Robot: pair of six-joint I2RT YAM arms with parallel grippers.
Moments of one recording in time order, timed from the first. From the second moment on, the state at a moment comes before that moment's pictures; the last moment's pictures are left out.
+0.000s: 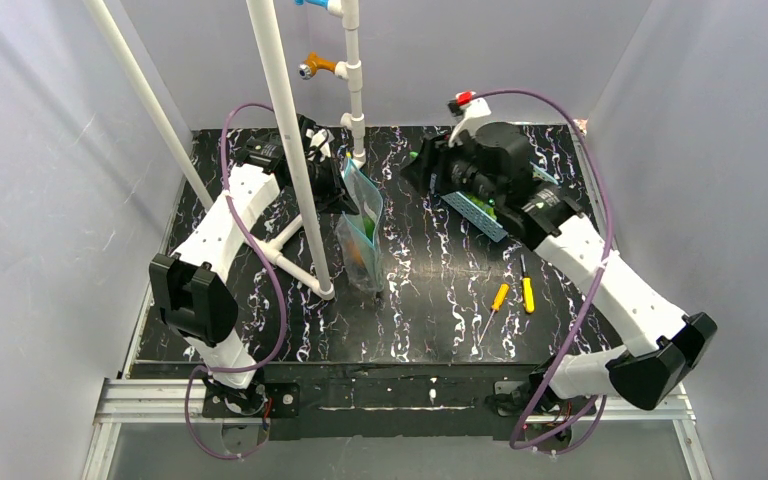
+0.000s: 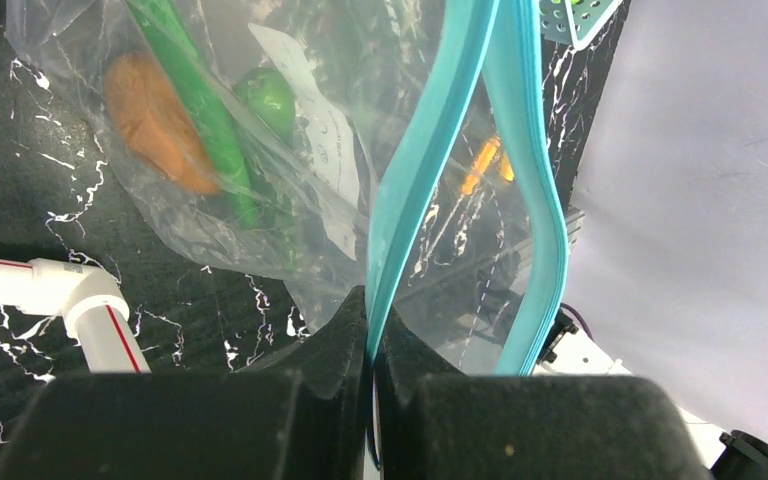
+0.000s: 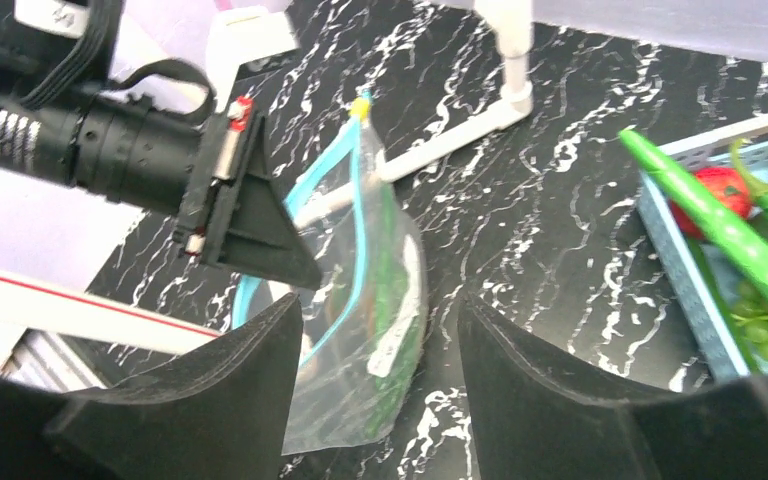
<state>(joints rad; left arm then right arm) -0.35 1.68 1.67 -1.01 0.48 -0.61 0.72 1.33 1.47 -0.40 -0.01 0.34</state>
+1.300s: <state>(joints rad) -0.35 1.67 1.66 -1.03 0.49 -0.59 0.15 2.05 1.89 -0.87 0.36 0.07</state>
